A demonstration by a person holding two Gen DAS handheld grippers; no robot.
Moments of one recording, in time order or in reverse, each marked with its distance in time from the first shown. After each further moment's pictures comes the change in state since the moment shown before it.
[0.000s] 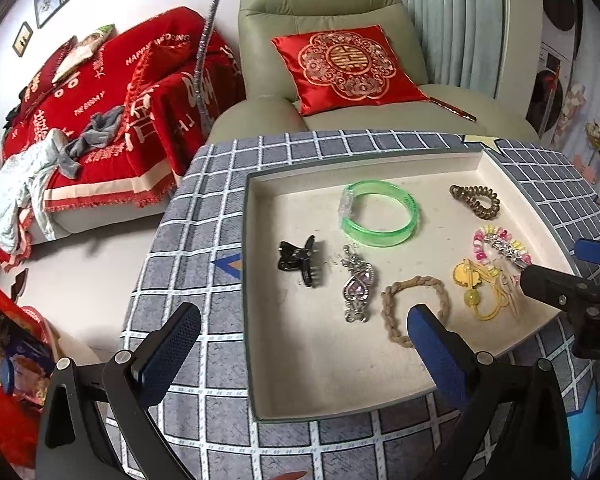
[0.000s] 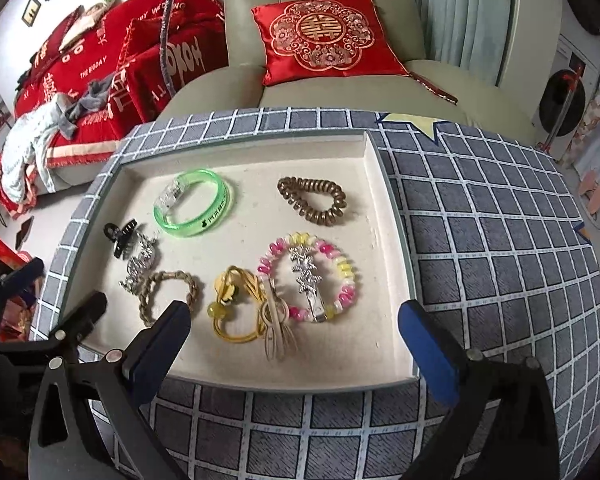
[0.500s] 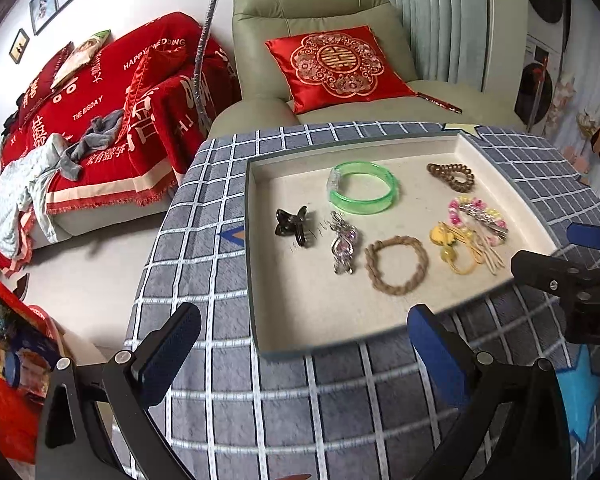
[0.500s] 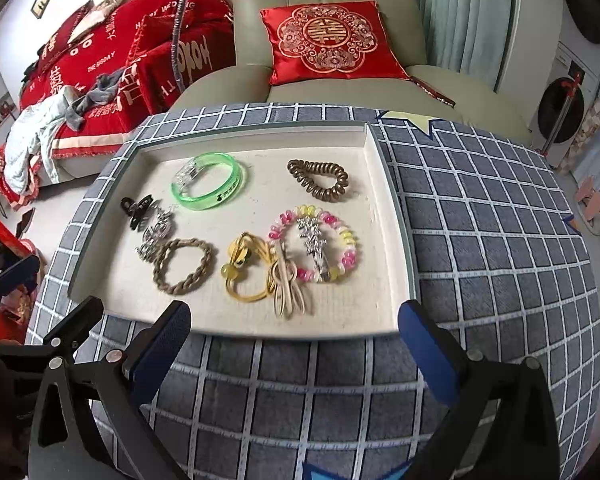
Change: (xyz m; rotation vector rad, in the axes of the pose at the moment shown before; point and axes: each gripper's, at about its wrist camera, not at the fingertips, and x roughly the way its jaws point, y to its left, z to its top) left arm -0.037 -0.002 -0.029 0.027 -0.002 -0.022; right arm -0.026 0.008 -0.030 -0.024 -0.023 -0.001
